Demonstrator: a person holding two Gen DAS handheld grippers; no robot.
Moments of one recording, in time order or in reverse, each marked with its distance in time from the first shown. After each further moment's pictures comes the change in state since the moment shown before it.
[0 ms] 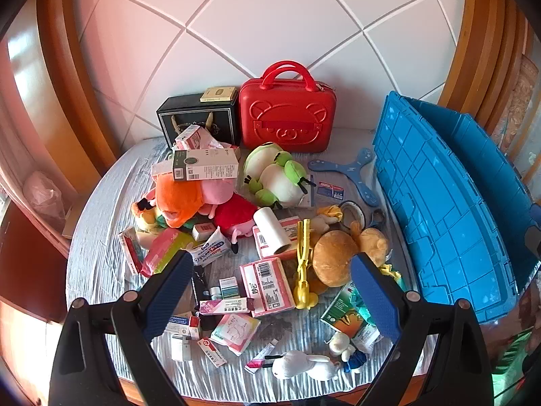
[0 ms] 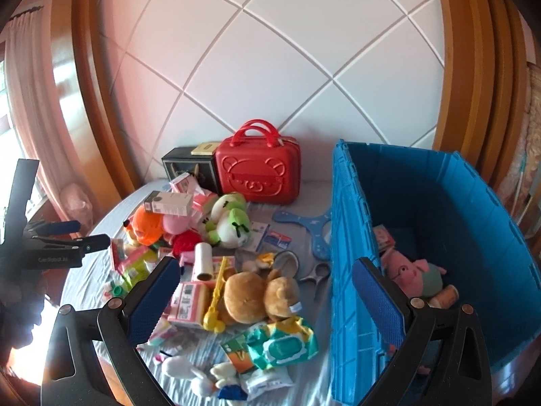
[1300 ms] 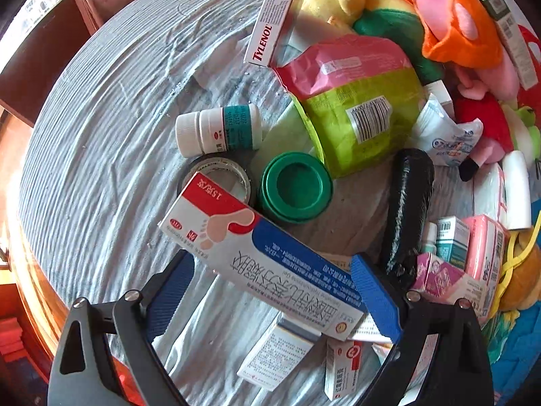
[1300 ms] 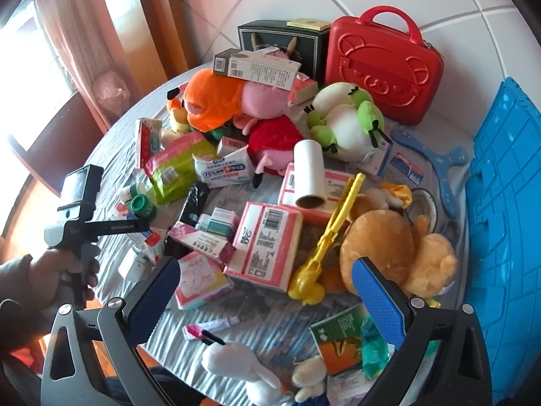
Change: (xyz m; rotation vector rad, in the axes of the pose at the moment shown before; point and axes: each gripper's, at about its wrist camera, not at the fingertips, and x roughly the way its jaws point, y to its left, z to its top) left arm 0.257 0.245 -0.193 -0.669 0.420 0.203; right arm 0.218 0.176 -0.089 -0.237 0.401 0.166
